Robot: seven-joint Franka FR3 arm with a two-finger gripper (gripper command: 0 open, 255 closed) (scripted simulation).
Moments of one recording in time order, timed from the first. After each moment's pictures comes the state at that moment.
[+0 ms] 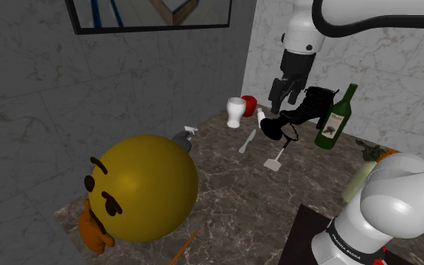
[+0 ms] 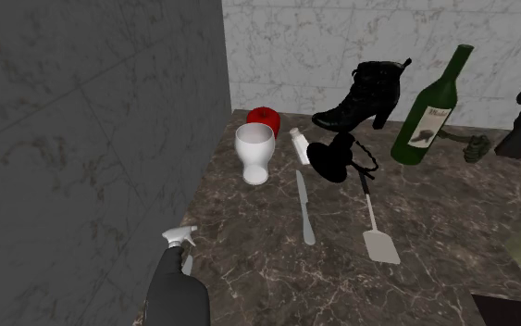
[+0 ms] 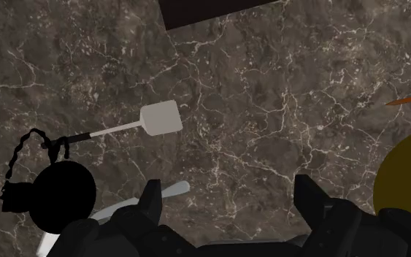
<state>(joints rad) 0.02 -0.78 0.07 -2.40 -0.01 1.63 0.05</state>
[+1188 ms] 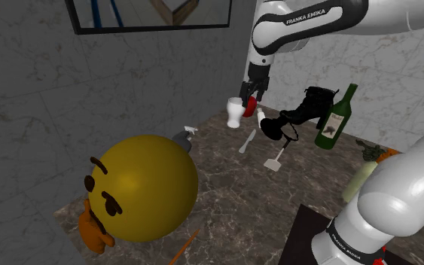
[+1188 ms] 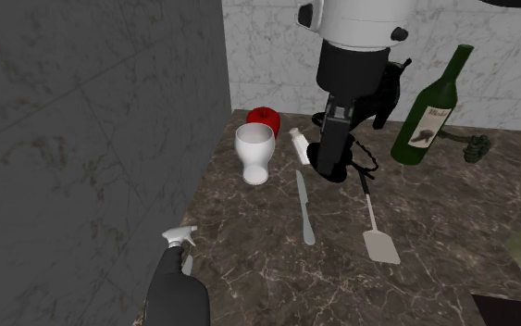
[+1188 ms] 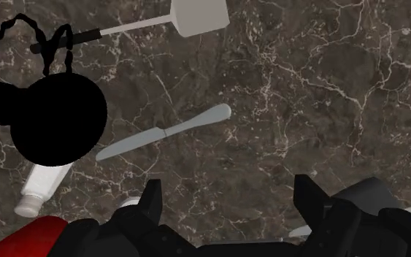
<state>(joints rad) -0.04 -0.22 -0.08 -2.15 -0.03 1.95 -0.15</state>
